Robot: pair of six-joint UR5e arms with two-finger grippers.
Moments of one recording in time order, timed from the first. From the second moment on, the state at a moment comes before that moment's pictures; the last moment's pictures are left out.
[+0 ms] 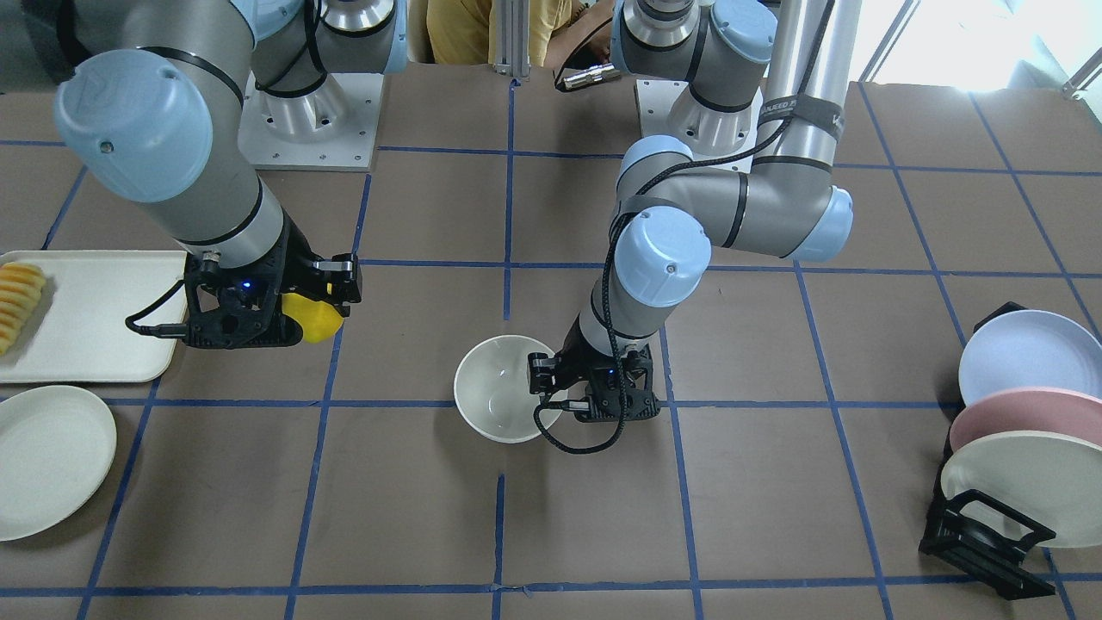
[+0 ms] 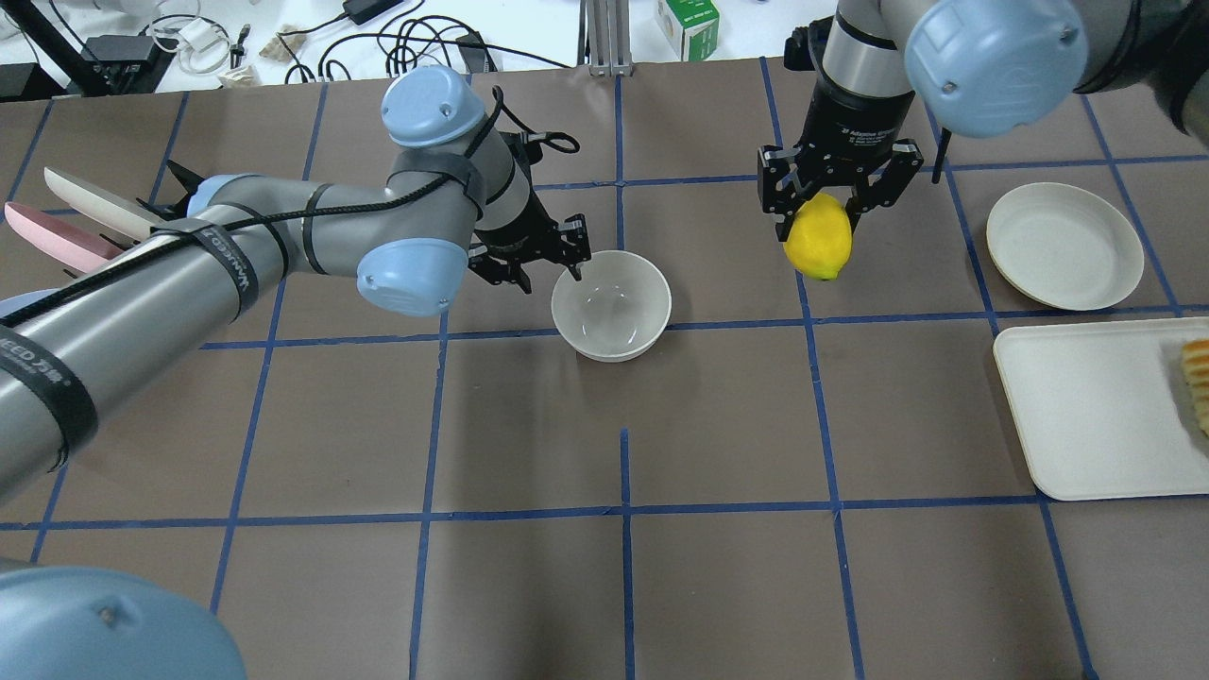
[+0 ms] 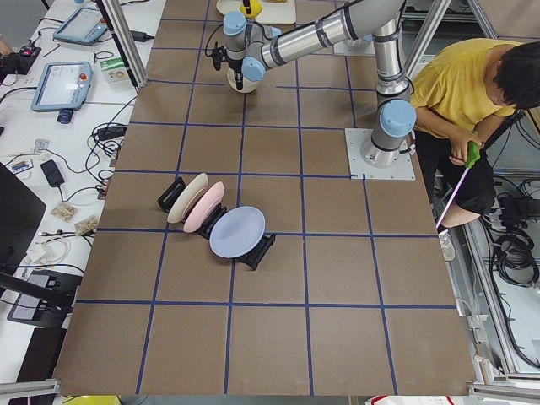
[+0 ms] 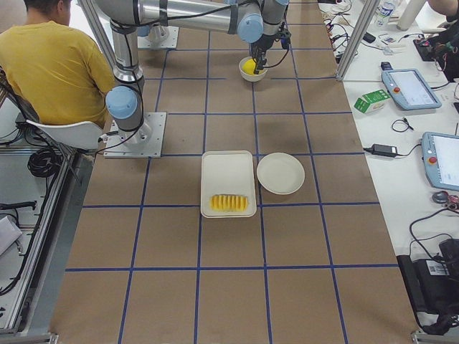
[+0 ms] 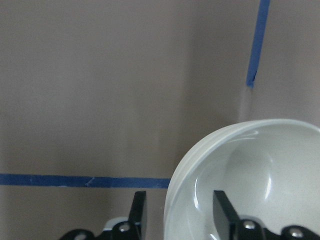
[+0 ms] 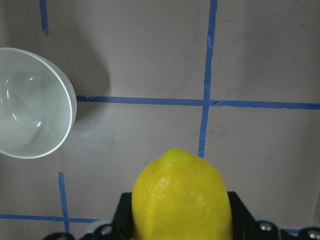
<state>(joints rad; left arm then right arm) -1.75 -1.97 -1.69 -0.98 1.39 -0.31 1.62 -1.34 1.49 -1.58 -1.51 0.01</state>
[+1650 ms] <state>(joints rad) -1.58 -1.62 -1.50 -1.59 1.57 0.01 1.93 -1.05 1.49 -1.99 -1.44 0.40</state>
